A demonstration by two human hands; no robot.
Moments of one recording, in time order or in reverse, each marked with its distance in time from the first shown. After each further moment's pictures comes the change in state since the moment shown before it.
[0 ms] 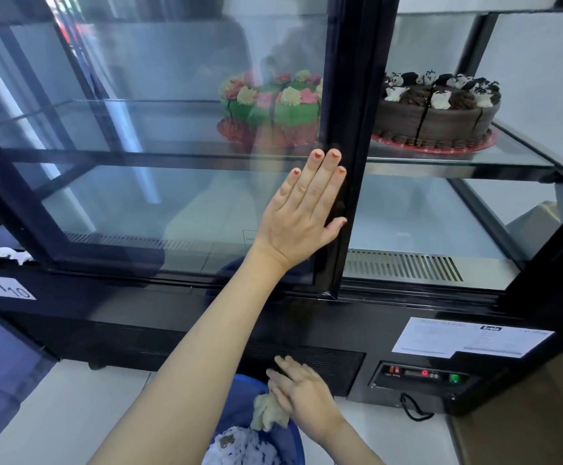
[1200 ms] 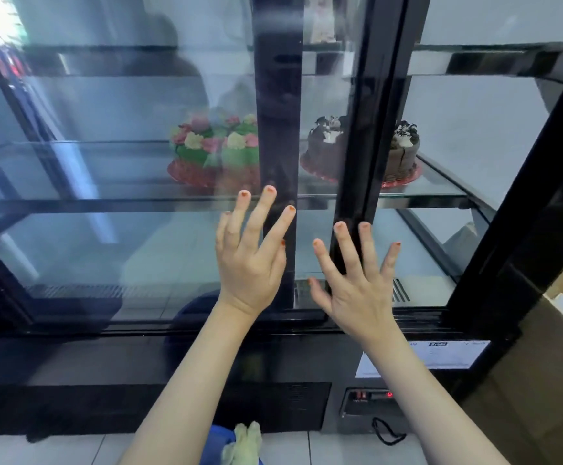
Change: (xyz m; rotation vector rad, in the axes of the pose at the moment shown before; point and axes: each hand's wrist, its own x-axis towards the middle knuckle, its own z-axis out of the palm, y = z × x) left_hand 0.016 0.020 -0.011 -0.272 0.124 -0.282; right_hand 0.068 0.097 -0.203 -0.722 0.962 0.054
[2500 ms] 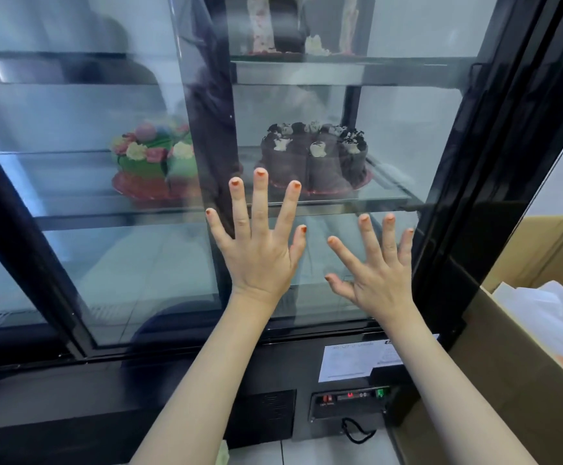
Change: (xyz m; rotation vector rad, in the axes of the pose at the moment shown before) left_hand 0.027 0.066 0.048 0.248 -0.009 -0.107; right_hand -0.011 0.106 0.003 -0.164 0.062 -0.106
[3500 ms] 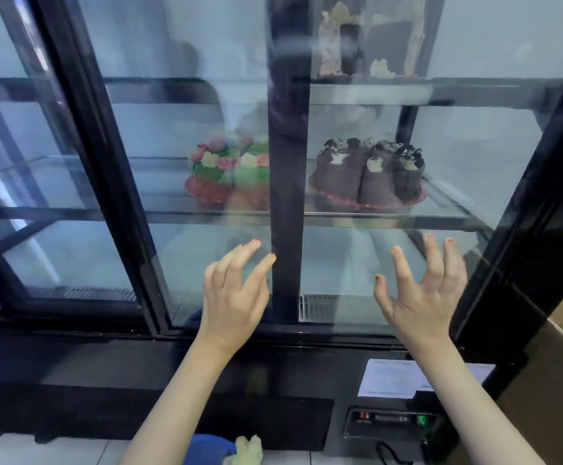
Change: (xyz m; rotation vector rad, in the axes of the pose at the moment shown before) left_hand -0.056 -0.100 -0.056 -0.189 -0.126 0.081; right_hand 0.008 -0.032 -0.017 0.070 0.041 0.246
